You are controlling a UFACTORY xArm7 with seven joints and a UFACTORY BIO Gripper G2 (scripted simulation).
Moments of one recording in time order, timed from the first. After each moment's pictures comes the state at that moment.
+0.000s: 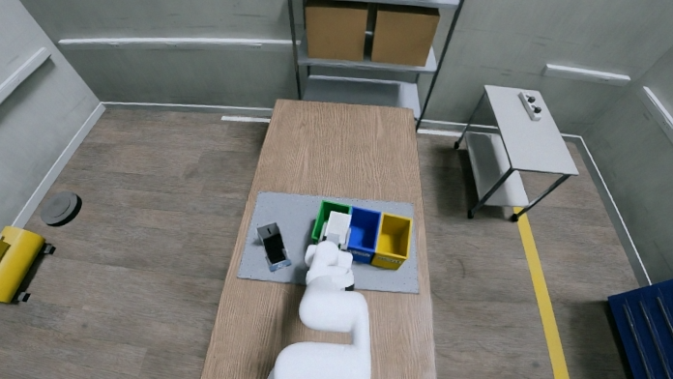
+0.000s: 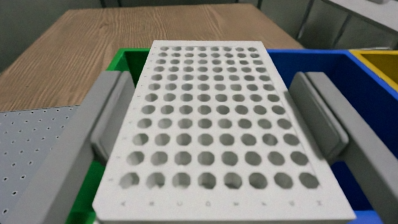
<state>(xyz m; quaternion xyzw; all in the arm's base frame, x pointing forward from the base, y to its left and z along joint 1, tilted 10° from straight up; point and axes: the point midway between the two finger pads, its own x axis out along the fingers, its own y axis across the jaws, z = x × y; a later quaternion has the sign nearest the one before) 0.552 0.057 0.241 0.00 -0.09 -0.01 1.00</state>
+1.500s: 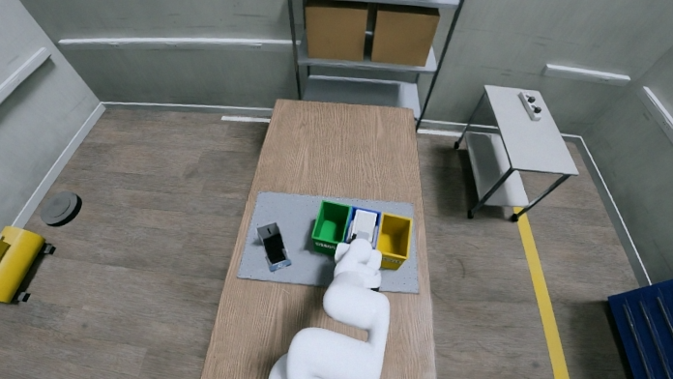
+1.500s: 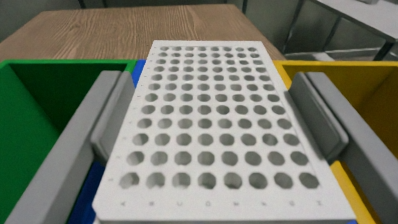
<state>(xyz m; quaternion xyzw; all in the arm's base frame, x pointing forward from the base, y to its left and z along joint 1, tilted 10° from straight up) 0.586 -0.044 0.242 0.00 -0.09 0.00 1.00</state>
